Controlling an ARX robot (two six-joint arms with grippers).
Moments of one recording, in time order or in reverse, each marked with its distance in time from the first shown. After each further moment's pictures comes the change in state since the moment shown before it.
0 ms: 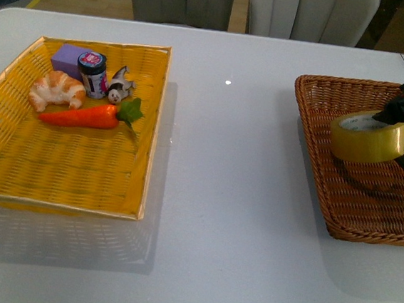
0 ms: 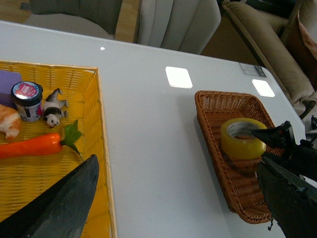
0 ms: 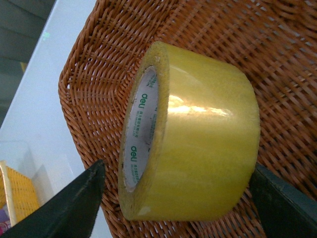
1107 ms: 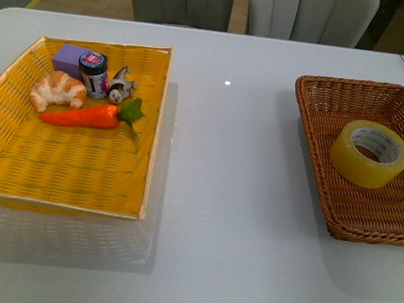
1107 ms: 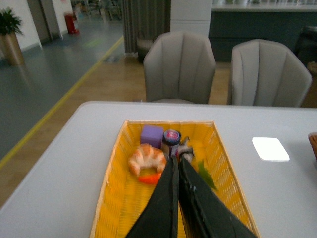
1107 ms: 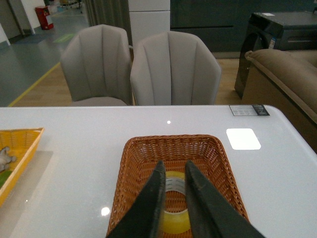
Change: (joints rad) left arm 0.234 -1.058 -0.561 -0.174 -0.168 0.407; right arm 0.056 -1.217 -0.744 0.124 0.099 -0.802
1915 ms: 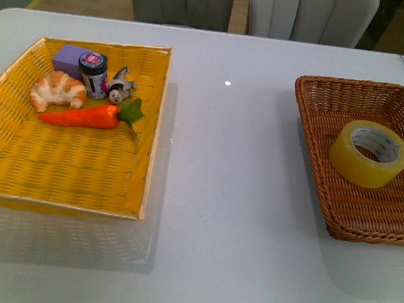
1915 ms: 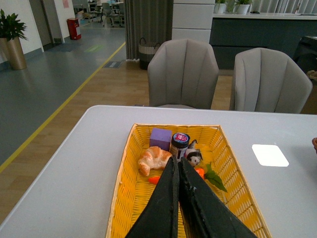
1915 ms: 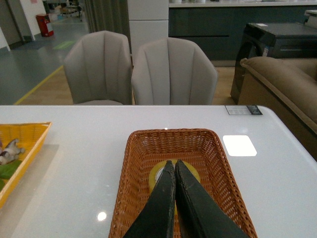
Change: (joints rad) left arm 0.272 -0.188 0.000 -0.181 0.271 0.001; right arm 0.039 -0.505 -0.126 -0.349 0.017 -0.011
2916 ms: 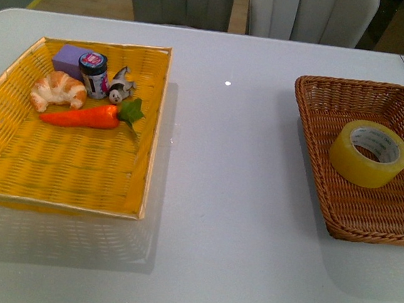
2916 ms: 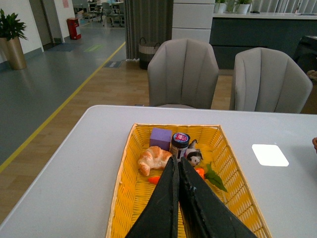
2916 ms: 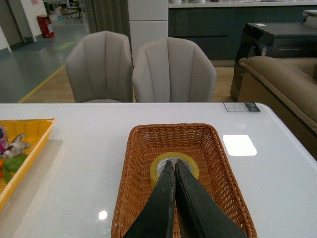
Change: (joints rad) left arm 0.000 0.000 0.000 0.000 0.000 0.000; right arm 0.002 -0.423 0.000 -0.425 0.000 0.000
